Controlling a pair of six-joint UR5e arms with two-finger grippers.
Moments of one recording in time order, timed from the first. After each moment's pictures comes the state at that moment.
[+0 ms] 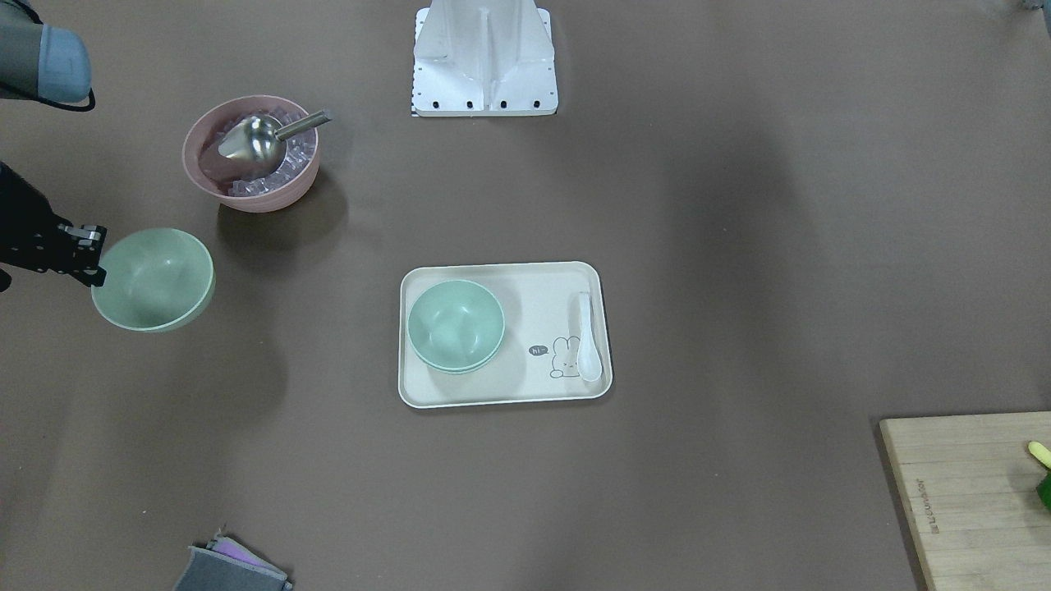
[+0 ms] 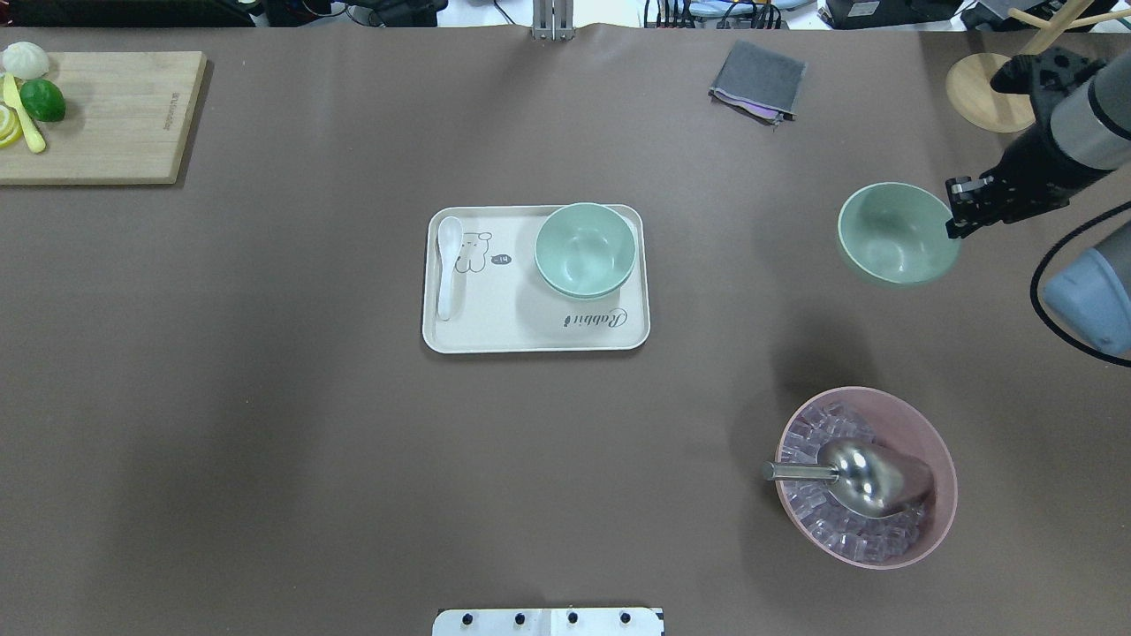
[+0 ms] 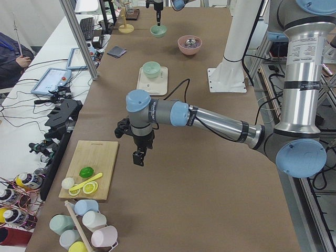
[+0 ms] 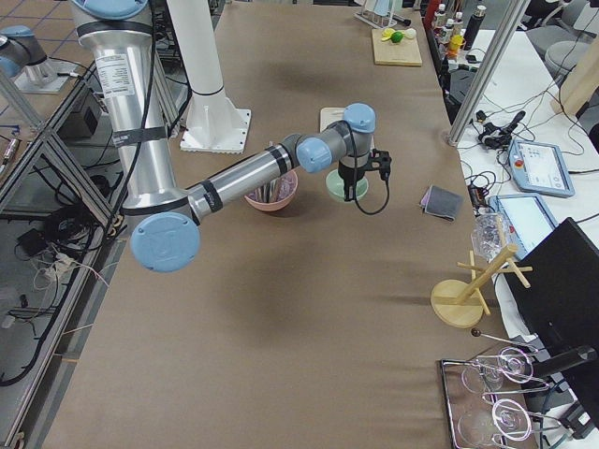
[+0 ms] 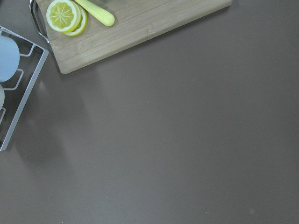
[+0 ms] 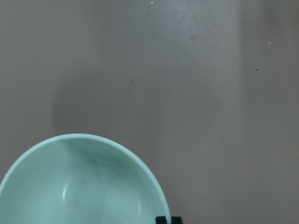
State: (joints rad) left arm -1.52 -1.57 -1.83 -1.37 -2.21 0.19; right arm 1.06 -1.31 1.89 -1.64 2.24 0.72
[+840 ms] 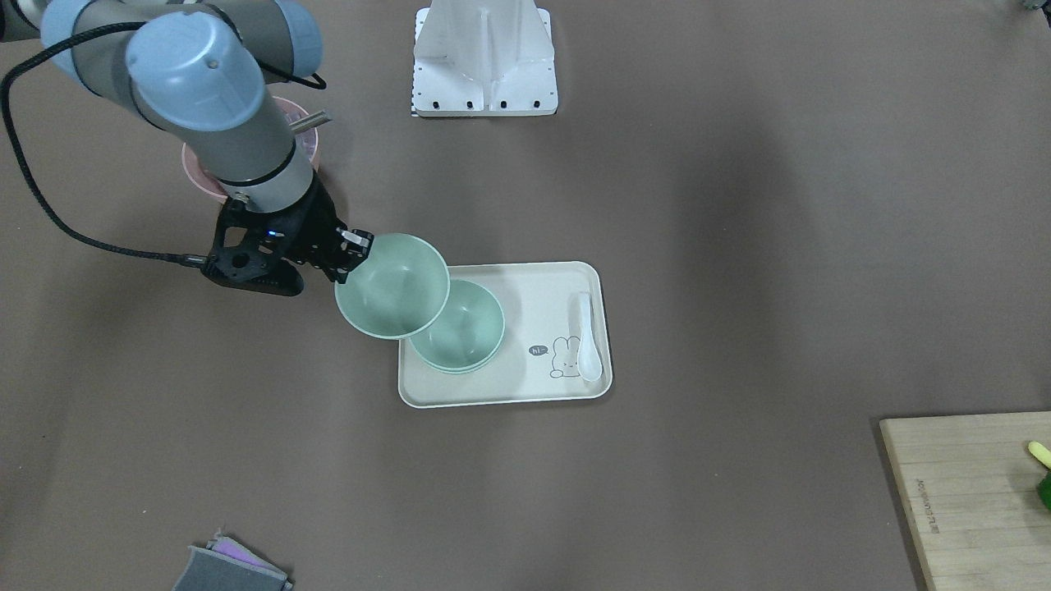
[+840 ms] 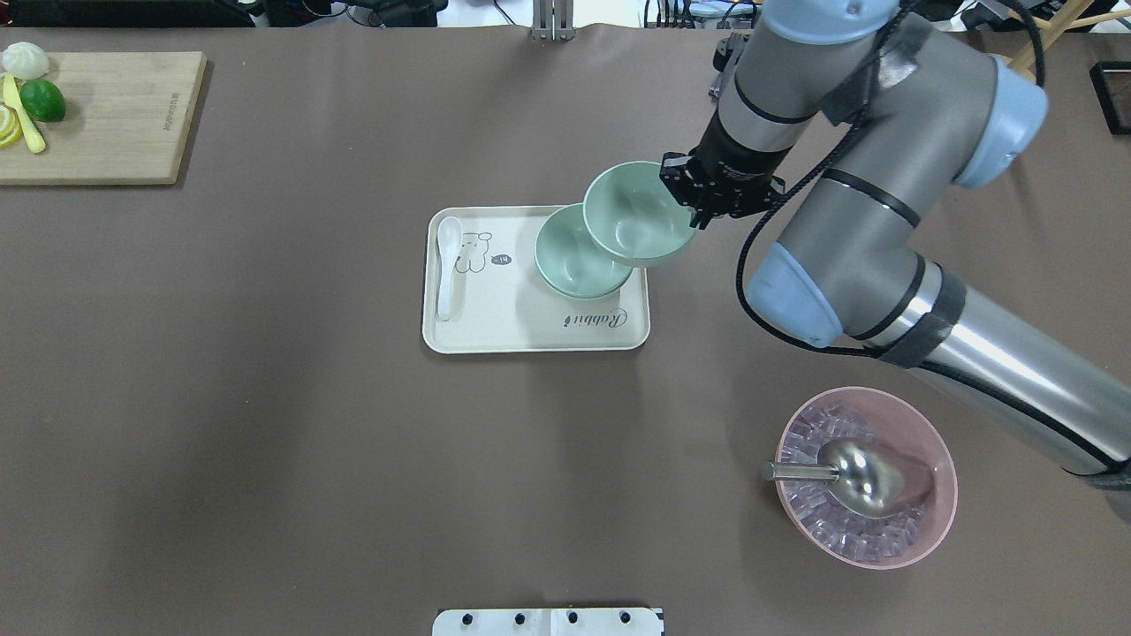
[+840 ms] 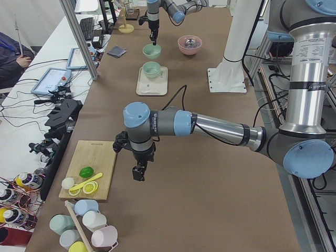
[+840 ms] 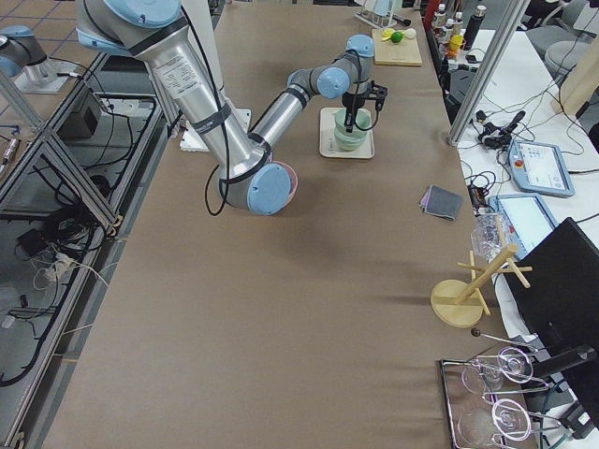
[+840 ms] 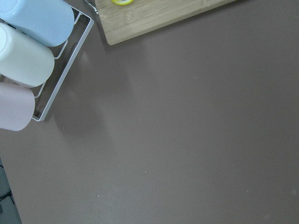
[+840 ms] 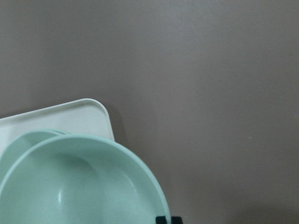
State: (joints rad) left arm -1.59 -1.57 -1.78 -1.34 -2.21 0.33; right arm 0.80 -0.87 1.69 -1.71 2.11 1.23
